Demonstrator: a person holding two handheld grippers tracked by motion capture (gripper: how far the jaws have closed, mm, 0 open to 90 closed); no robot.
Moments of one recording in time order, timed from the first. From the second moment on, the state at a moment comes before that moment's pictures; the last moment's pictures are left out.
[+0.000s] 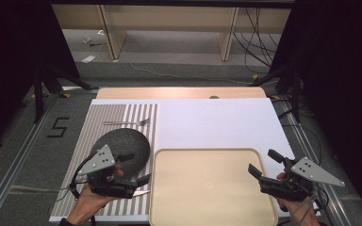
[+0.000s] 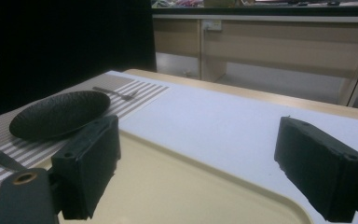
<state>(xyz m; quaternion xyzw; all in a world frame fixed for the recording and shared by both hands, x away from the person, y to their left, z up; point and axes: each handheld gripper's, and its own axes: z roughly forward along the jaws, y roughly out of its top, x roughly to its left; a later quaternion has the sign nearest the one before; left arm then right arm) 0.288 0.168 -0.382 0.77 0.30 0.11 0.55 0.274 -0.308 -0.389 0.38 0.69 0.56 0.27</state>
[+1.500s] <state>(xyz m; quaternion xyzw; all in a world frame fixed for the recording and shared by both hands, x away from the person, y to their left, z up) 0.297 0.194 -0.390 0.89 0.30 0.11 0.31 0.274 -0.308 -0.390 0.38 0.69 0.55 0.26</state>
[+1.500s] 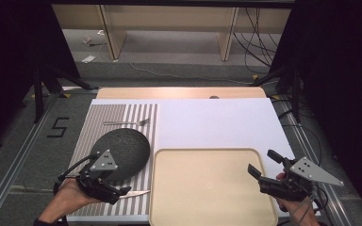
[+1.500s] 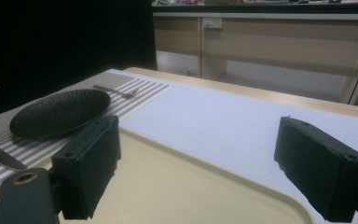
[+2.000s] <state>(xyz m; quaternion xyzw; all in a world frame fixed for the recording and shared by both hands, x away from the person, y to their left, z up) 0.303 0.227 -0.412 0.91 0.32 0.07 0.24 0.275 -0.307 -0.390 0.38 0.69 0.55 0.26</state>
